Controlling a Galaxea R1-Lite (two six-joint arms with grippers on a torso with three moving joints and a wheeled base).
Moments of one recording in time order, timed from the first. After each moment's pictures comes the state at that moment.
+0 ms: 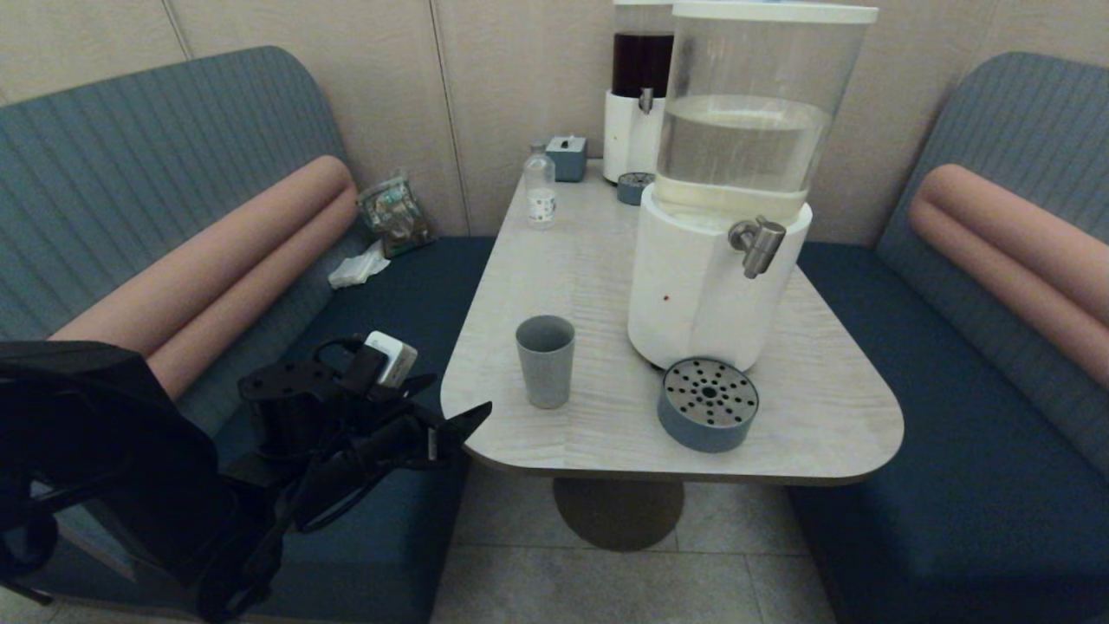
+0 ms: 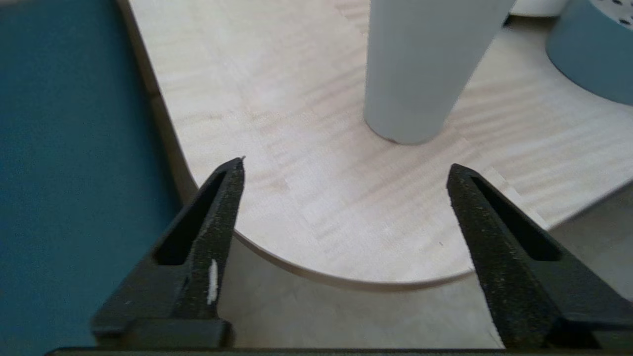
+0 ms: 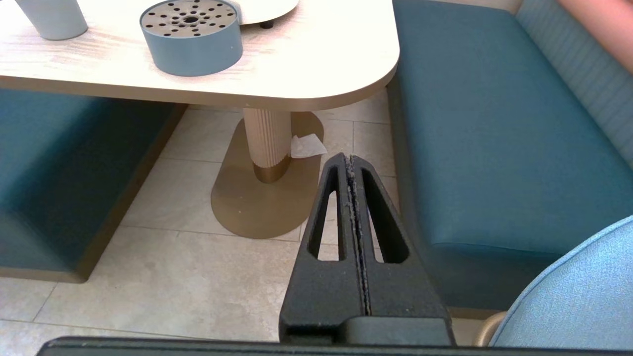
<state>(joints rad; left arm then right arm) -0.27 2.04 -0.51 -1.40 -0.24 0.09 0.00 0.00 0.00 0.00 -0.01 0.01</state>
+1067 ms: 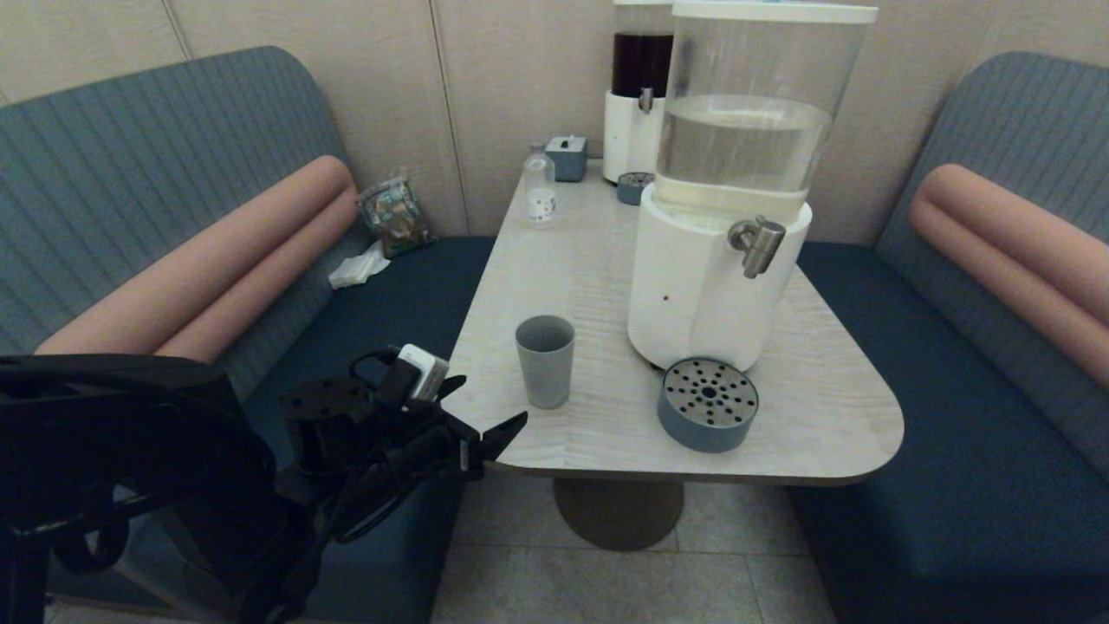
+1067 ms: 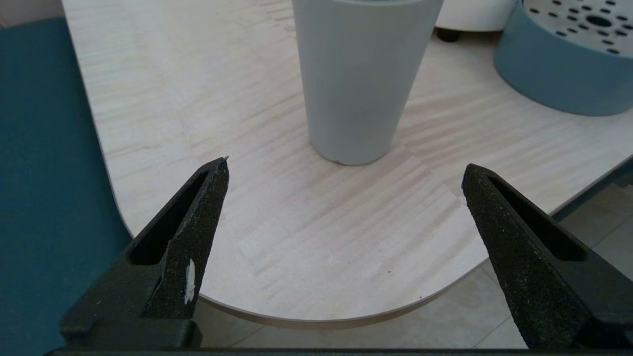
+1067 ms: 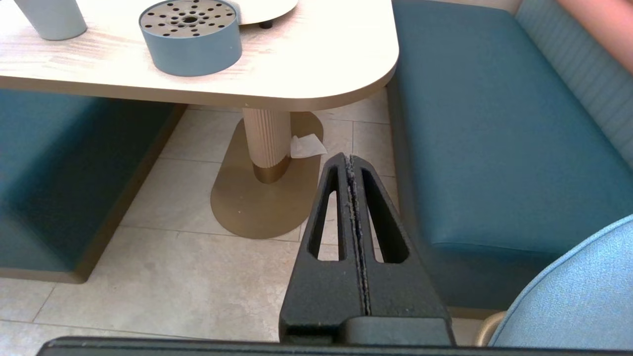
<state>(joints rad) -0.35 2.13 -0.52 -1.52 -0.24 0.09 0.00 0.00 0.00 0.00 -0.01 0.00</state>
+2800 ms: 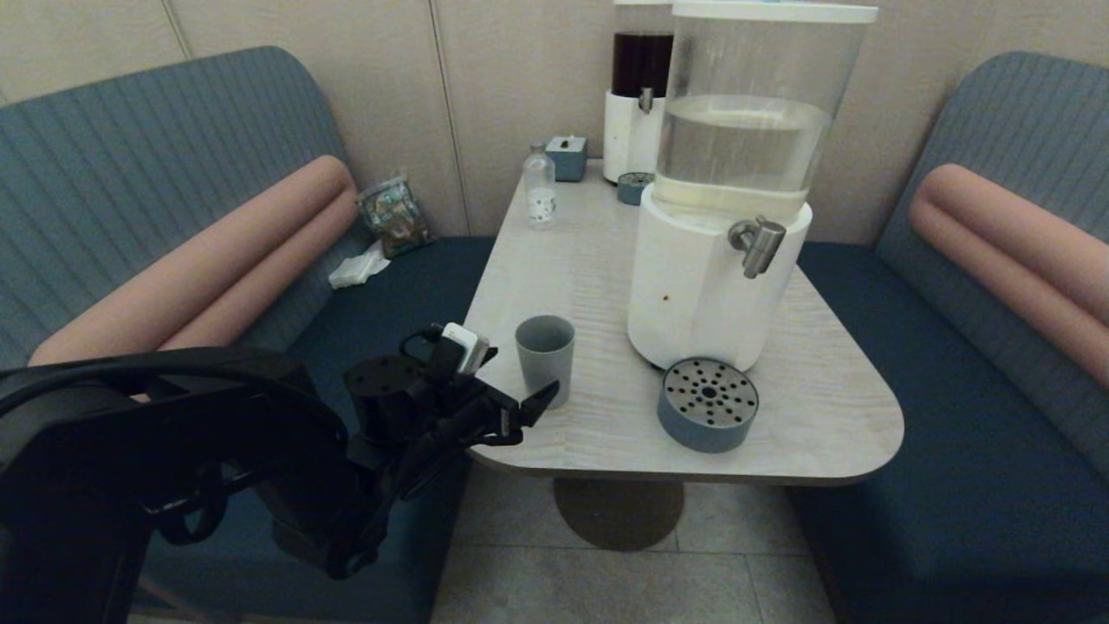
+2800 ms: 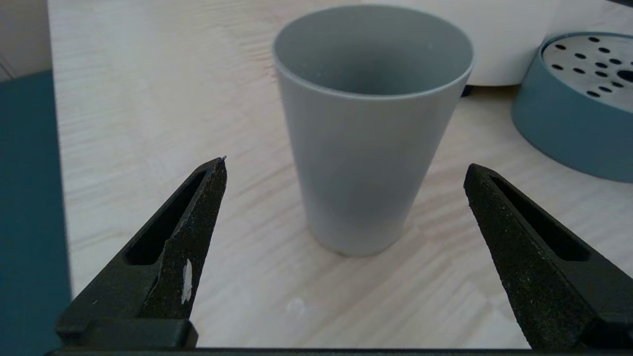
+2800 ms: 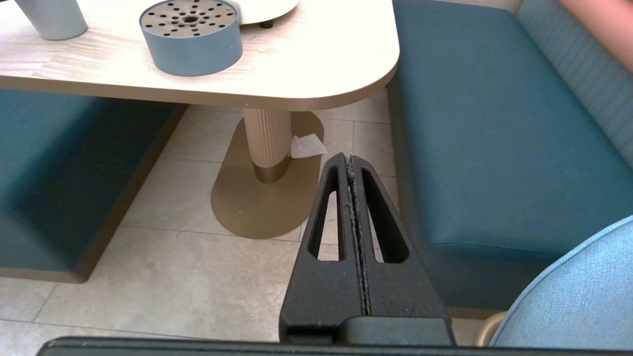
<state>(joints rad) -0.39 2.26 -0.77 -1.50 -0.19 0.09 0.00 0.00 0.00 0.00 -0.01 0.01</state>
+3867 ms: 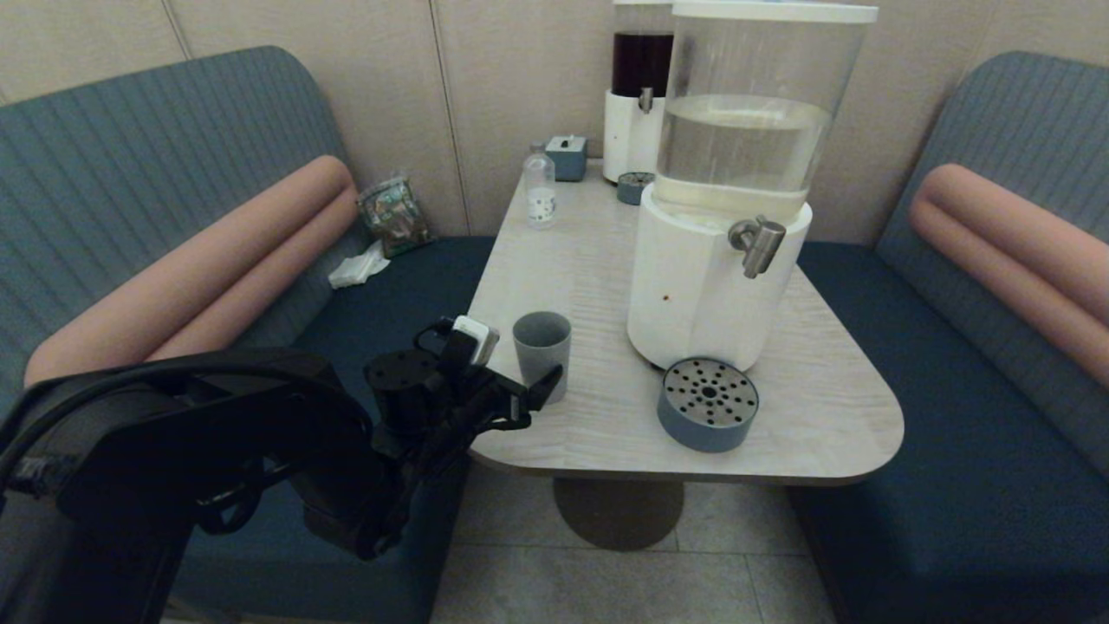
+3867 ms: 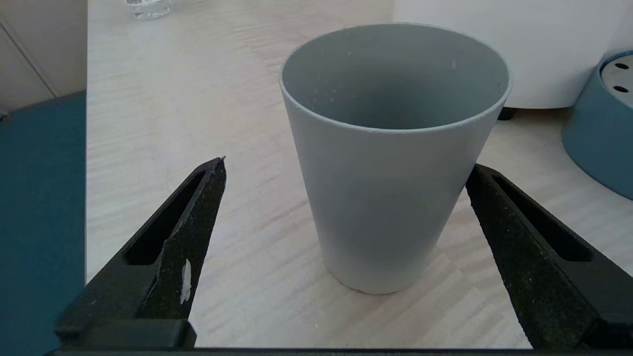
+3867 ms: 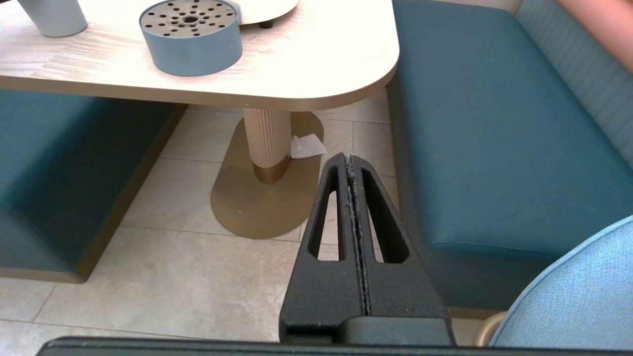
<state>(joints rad) -0.40 2.32 -0.88 -1.51 -0.13 0.12 0.00 0.00 0.00 0.00 -0.01 0.01</state>
